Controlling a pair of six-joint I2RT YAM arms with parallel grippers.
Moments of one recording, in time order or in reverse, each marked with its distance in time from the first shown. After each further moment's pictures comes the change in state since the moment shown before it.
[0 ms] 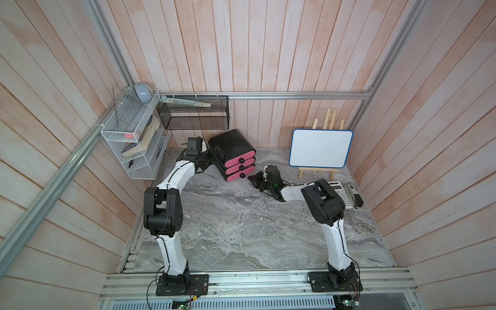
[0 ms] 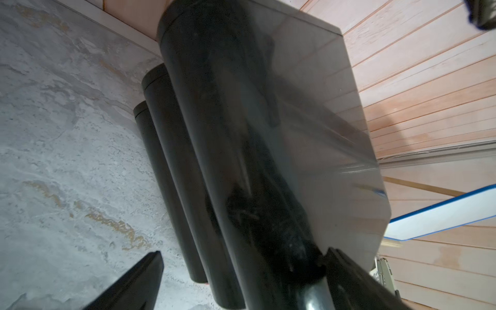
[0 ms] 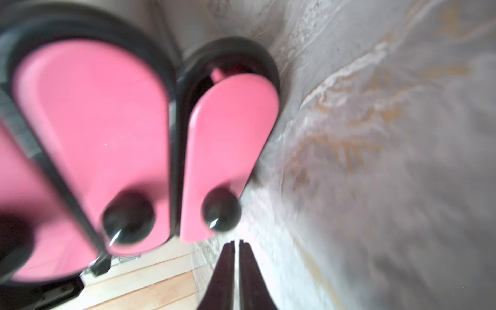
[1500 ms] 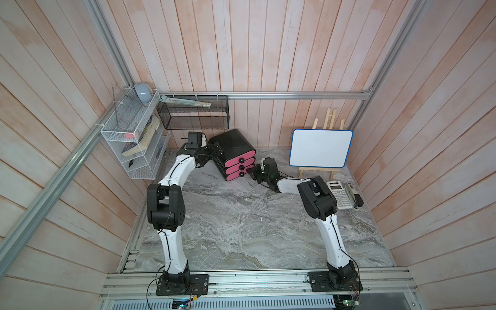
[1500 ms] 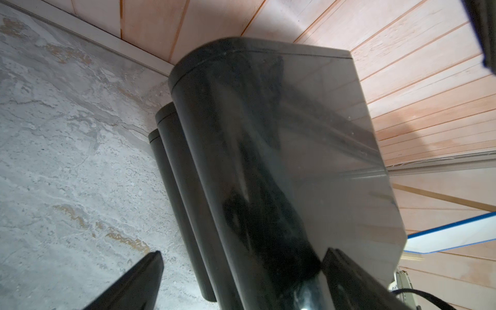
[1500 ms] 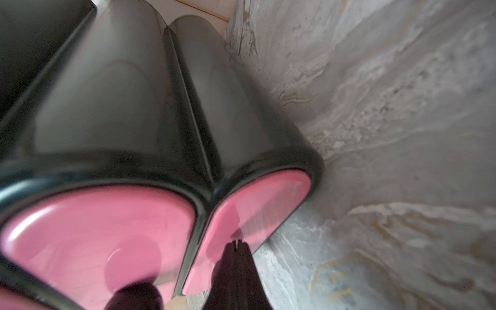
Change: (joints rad) left arm 0.006 0.090 0.156 -0.075 -0.041 0.040; right arm -0.032 0.214 0.325 -0.117 -0.023 -0.047
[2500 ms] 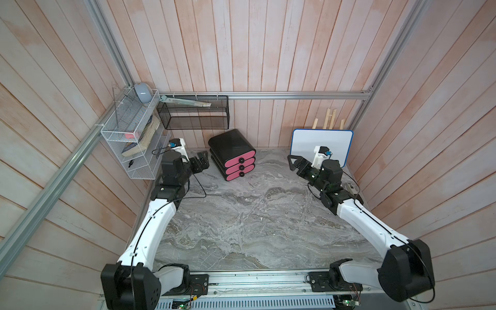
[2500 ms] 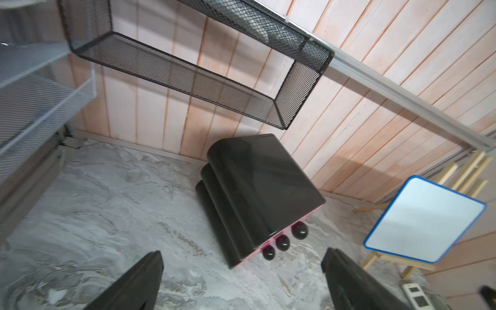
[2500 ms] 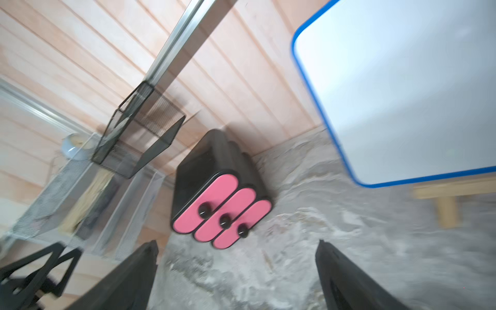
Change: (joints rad) left arm 0.000 -0.857 -0.769 0.374 -0.278 0.179; right arm -0.258 -1.147 -0.696 -0.225 0.200 -0.539
